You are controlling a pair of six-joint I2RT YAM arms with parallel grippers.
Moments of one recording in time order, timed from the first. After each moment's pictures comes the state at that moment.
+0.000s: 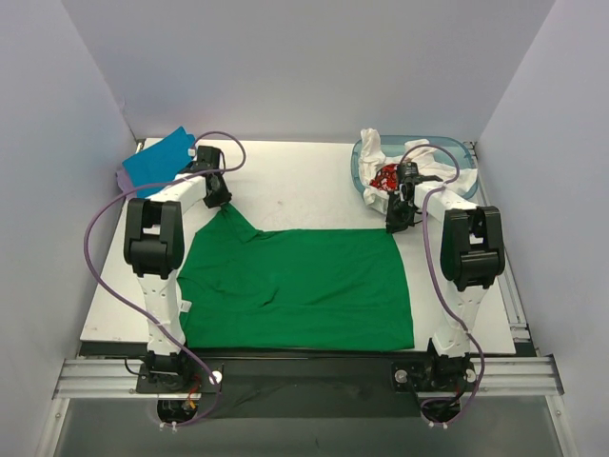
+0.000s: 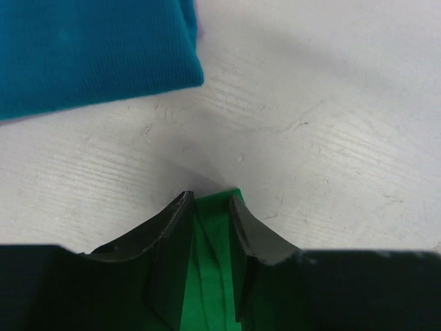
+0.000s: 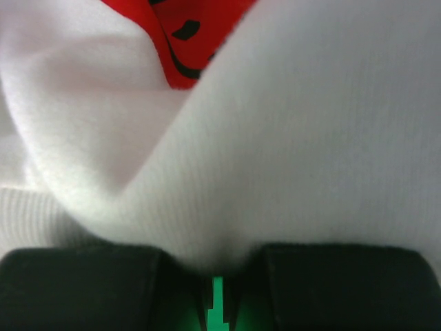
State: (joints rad) left arm -0.13 2.16 1.59 -0.41 -0.15 -0.50; right arm 0.11 2.00 1.37 -0.60 0.01 0.27
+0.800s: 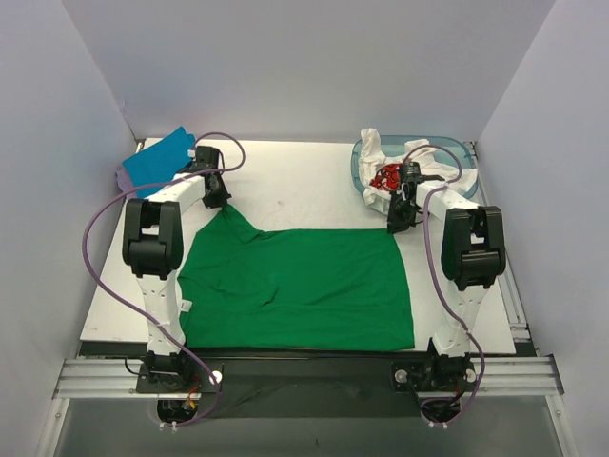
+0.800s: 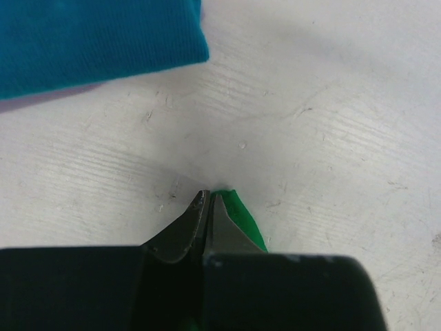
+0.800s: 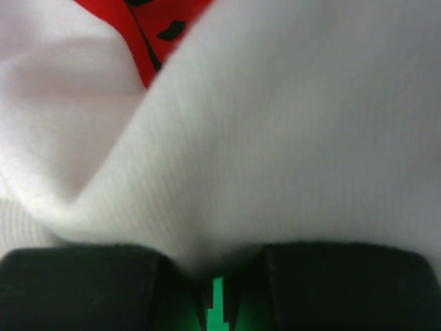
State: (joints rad) left arm -0.12 2.15 1.59 -0.43 -0.13 -0.49; right arm 0.10 2.00 1.37 -0.61 0.00 0.29
